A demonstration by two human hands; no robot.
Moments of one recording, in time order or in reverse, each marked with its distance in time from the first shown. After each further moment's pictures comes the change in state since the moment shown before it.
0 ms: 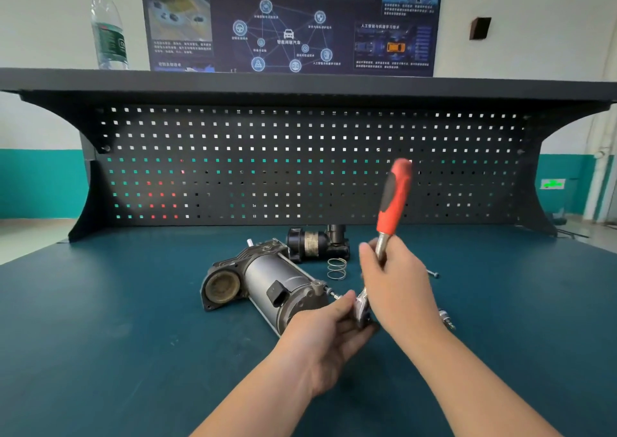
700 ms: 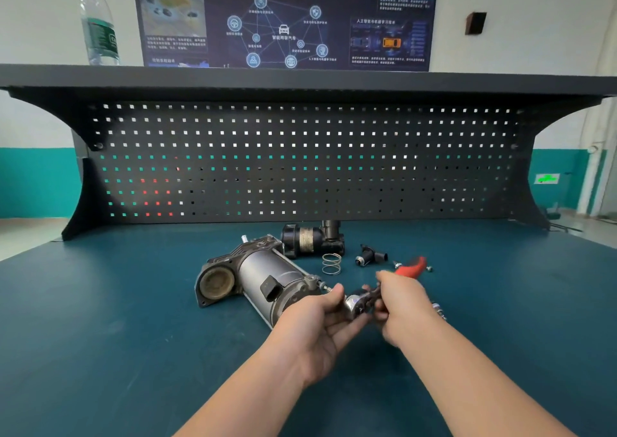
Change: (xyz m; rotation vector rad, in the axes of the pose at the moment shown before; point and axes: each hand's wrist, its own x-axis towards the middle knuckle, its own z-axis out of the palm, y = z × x) left_hand -0.001 0.004 0.001 -0.023 -0.012 -0.044; right_hand 0.006 0.028 0.014 0.665 0.051 0.947
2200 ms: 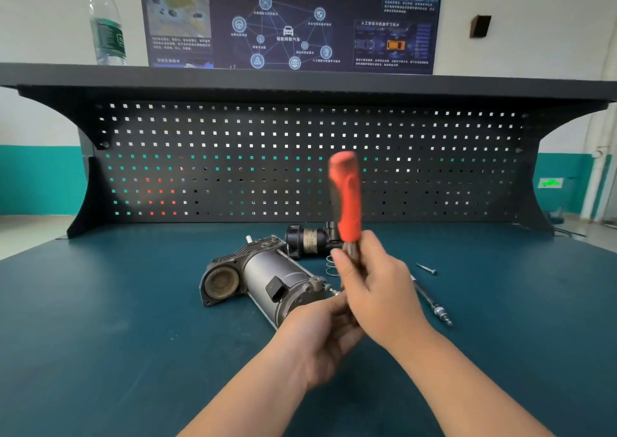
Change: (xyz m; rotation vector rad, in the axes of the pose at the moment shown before) left_hand -0.005 0.000 0.000 0.074 -0.001 0.038; right_hand -0.041 -0.004 0.002 -0.628 -0.271 -1.304
